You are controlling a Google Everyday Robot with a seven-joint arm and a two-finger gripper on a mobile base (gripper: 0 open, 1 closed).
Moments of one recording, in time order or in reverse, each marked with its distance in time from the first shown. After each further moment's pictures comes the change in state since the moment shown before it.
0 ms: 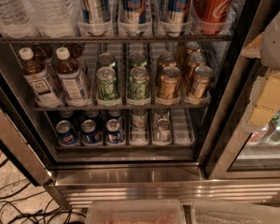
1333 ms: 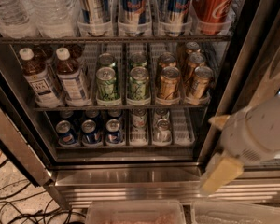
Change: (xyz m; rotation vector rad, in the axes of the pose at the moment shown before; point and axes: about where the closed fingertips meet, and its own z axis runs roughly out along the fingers) arm -0.007 0.087 0.138 -0.073 -0.211 0.121
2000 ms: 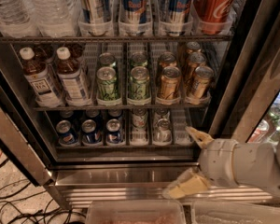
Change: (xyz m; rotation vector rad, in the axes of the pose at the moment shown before) arm -0.036 0.024 0.065 0.067 -0.457 0.048
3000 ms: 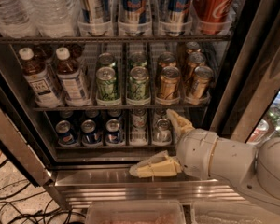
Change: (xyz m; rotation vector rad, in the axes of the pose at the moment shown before) arm -0.089 -0.003 0.020 0.075 -0.364 0.110
